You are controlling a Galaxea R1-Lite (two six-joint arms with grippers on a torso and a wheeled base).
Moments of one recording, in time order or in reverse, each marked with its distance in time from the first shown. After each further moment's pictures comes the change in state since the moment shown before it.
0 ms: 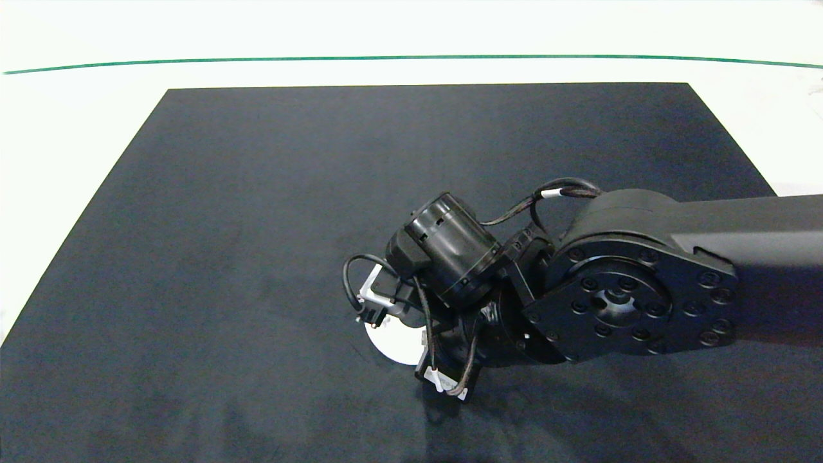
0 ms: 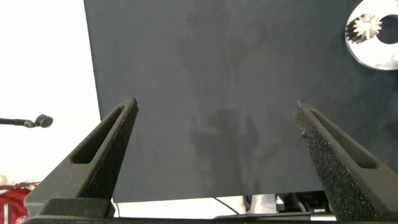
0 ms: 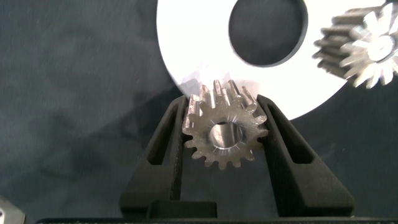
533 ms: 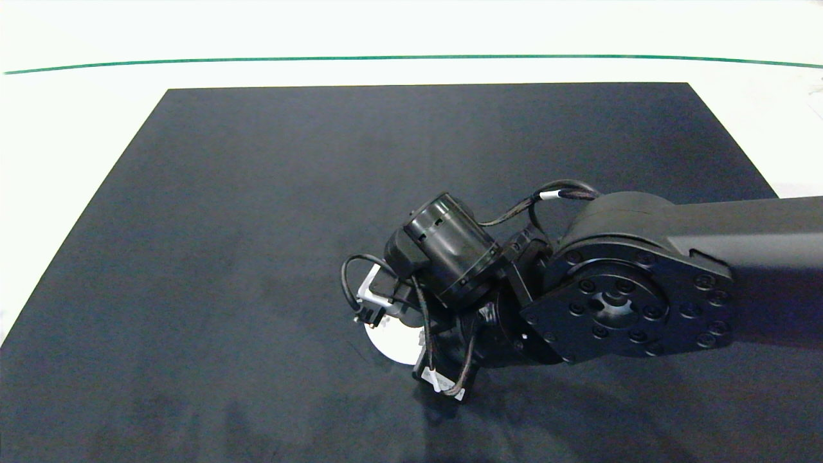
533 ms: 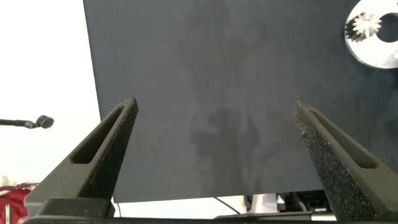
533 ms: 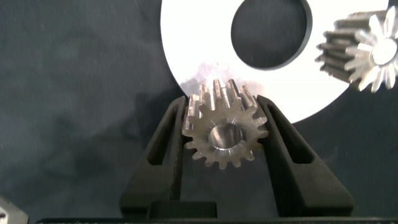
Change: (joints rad) left arm 0.000 0.000 0.001 0.000 0.000 0.005; right arm 0.003 0.000 0.002 -0.025 0.005 0.001
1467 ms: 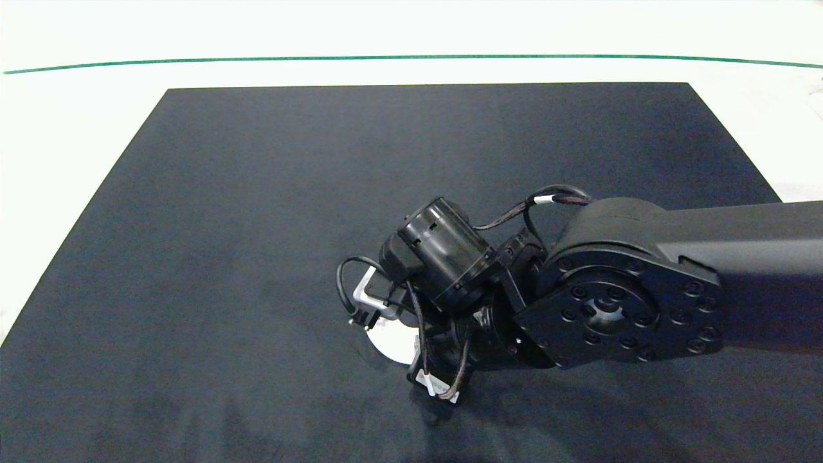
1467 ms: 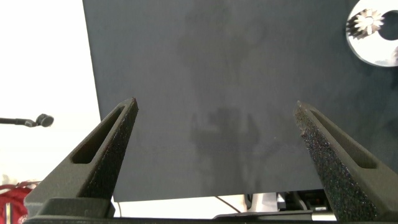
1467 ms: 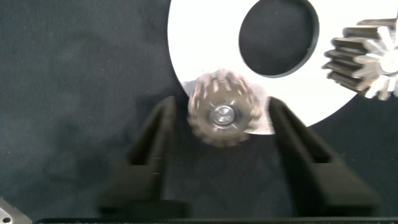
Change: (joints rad) left arm 0.000 0.001 0.007 0.000 0.002 0.000; right arm 0.008 0.004 0.004 -0.015 0.004 0.009
